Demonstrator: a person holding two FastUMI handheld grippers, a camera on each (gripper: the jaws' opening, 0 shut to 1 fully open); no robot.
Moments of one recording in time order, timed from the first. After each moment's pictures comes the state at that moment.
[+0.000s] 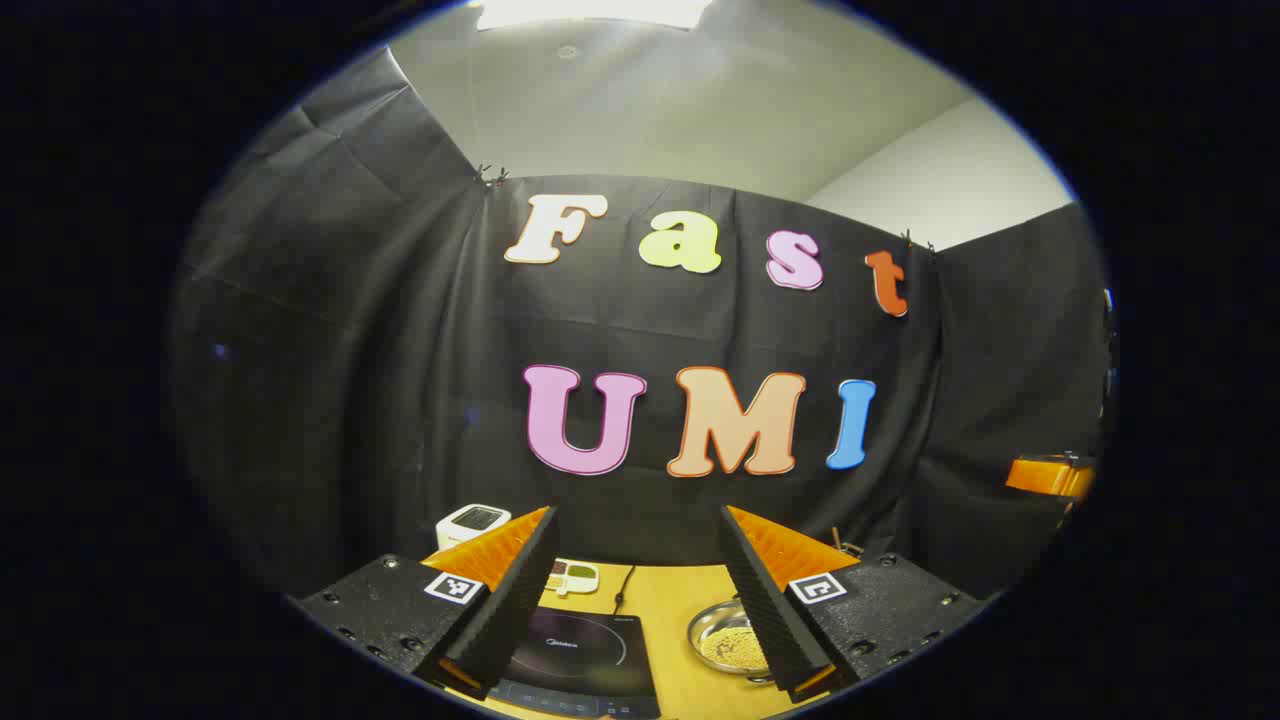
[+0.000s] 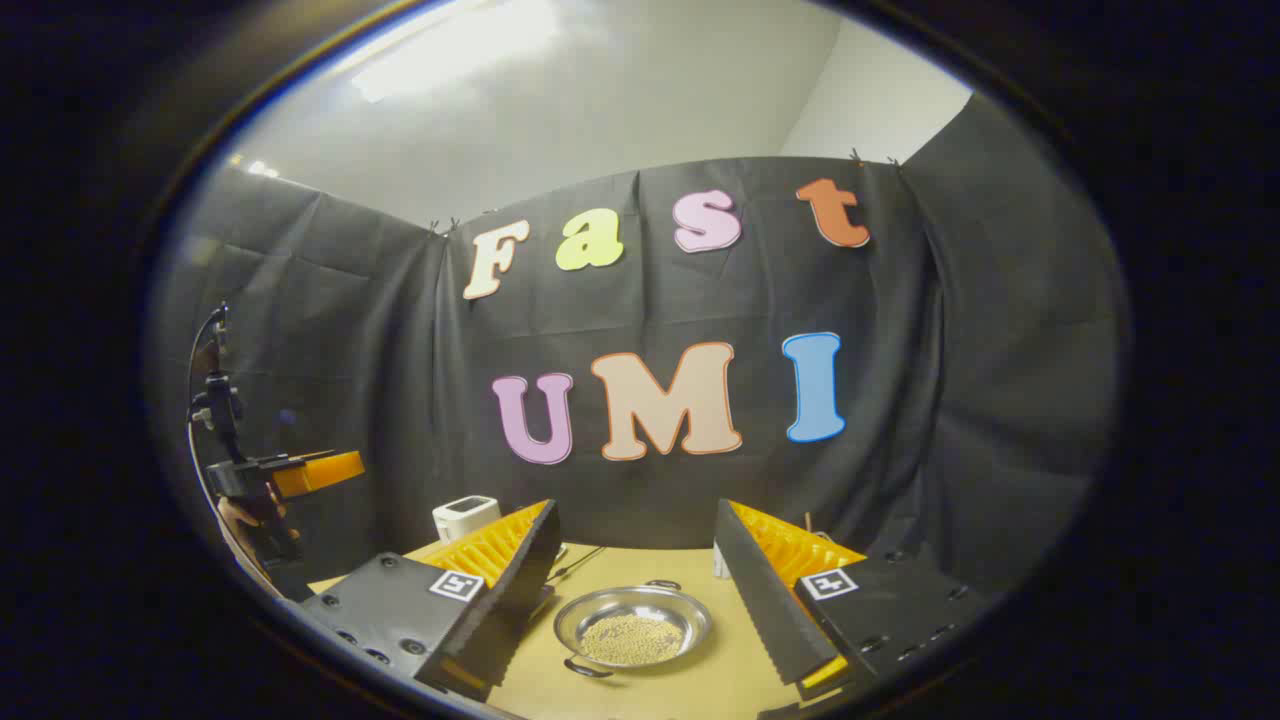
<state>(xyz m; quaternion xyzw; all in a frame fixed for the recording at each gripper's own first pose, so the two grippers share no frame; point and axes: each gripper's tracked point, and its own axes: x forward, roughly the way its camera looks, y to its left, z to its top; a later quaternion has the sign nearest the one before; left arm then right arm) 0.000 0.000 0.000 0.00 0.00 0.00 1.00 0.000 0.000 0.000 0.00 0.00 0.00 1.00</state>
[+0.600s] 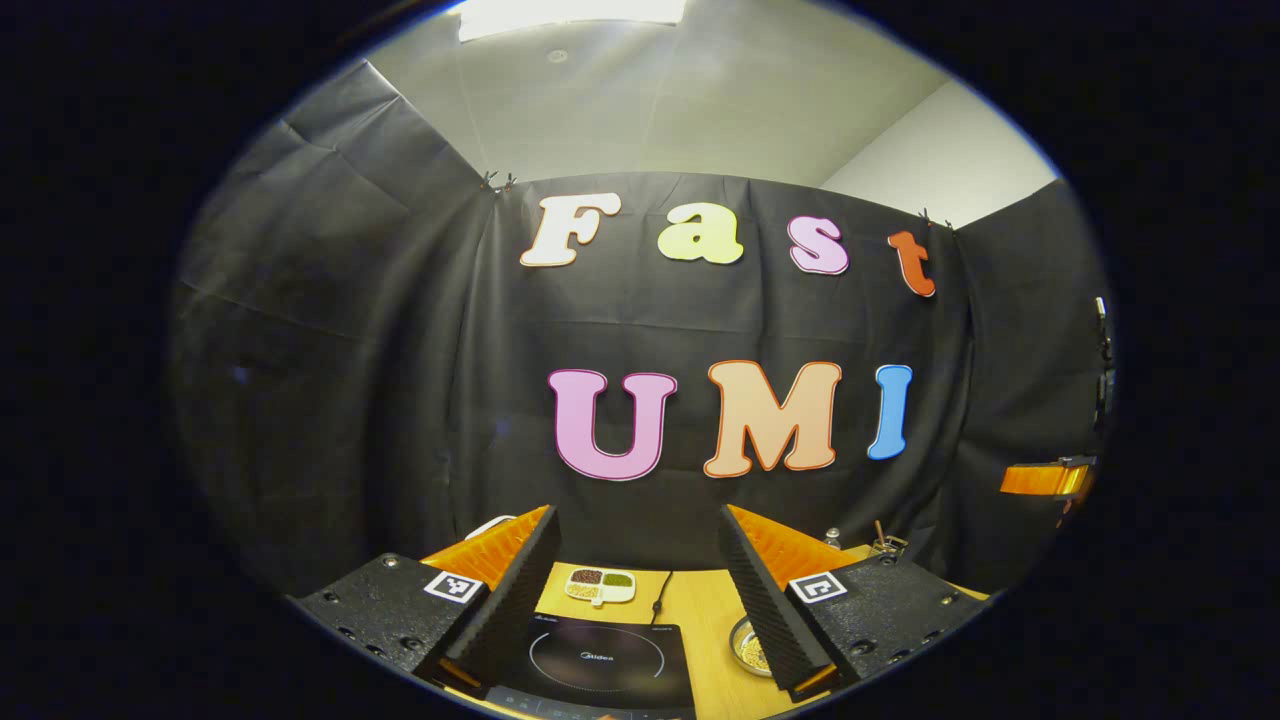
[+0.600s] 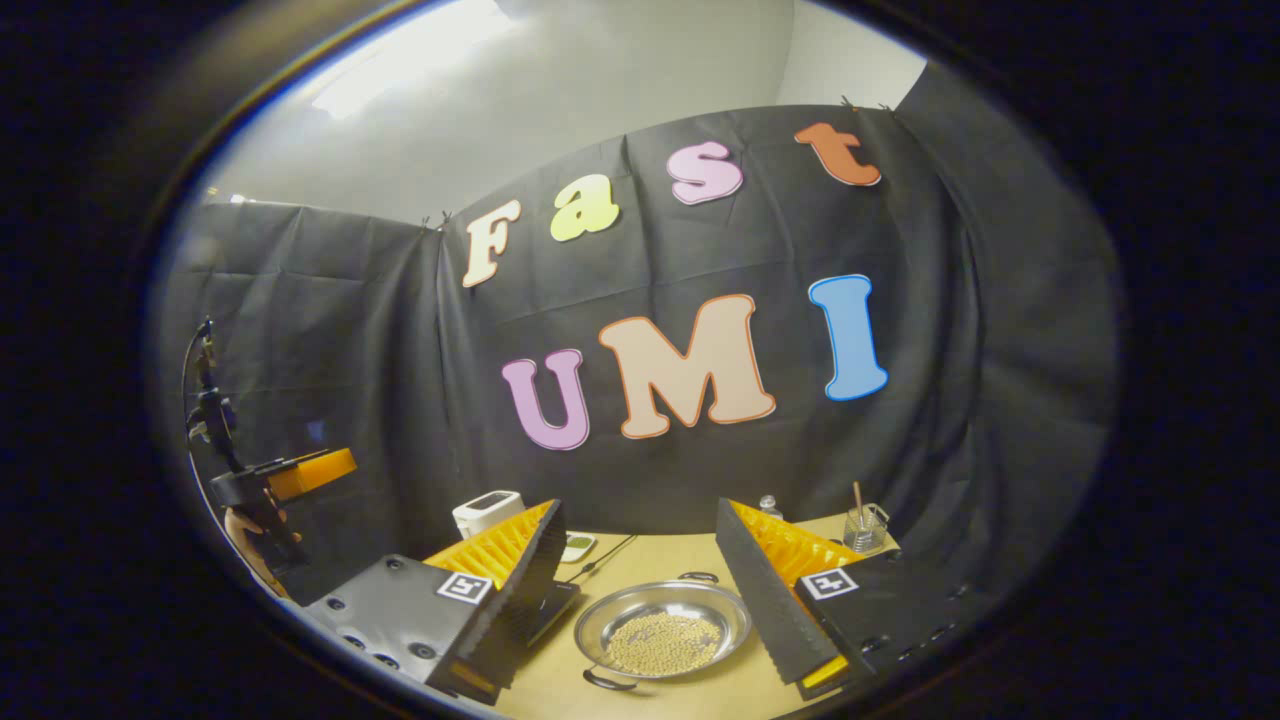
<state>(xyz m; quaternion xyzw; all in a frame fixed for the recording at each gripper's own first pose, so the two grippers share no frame) 0.025 0.015 -0.001 0.03 0.00 0.03 1.00 0.064 -0.001 -0.040 0.05 0.04 0.03 1.00</state>
